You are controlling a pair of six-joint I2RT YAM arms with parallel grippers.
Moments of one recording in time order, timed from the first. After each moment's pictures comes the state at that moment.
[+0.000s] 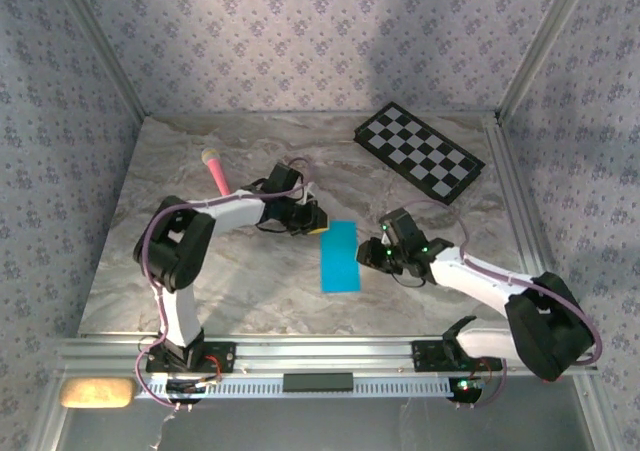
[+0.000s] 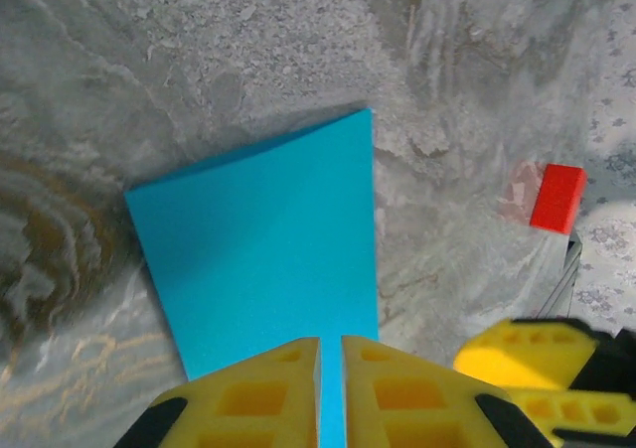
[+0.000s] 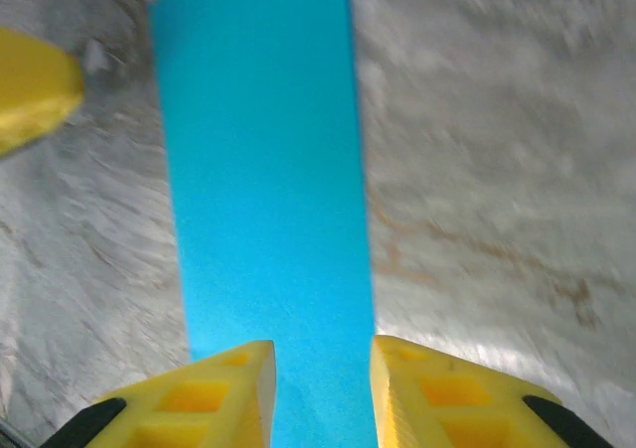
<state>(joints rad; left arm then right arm) -0.59 1.89 1.14 -0.25 0.64 -0.70 0.61 1.24 0.54 -0.24 -0.22 0.85</state>
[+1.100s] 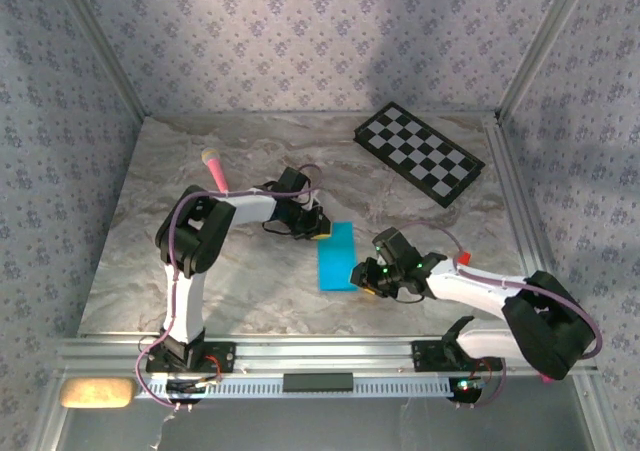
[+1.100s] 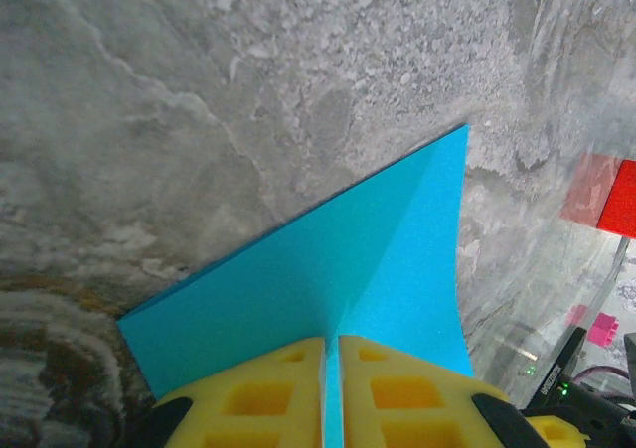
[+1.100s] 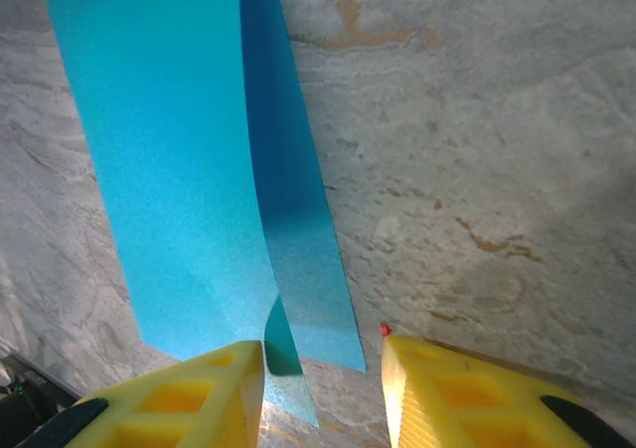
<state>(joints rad) -0.58 2.03 1.20 -0.27 0.65 -0.64 0.71 1.25 0.45 -0.19 -0.31 1.04</state>
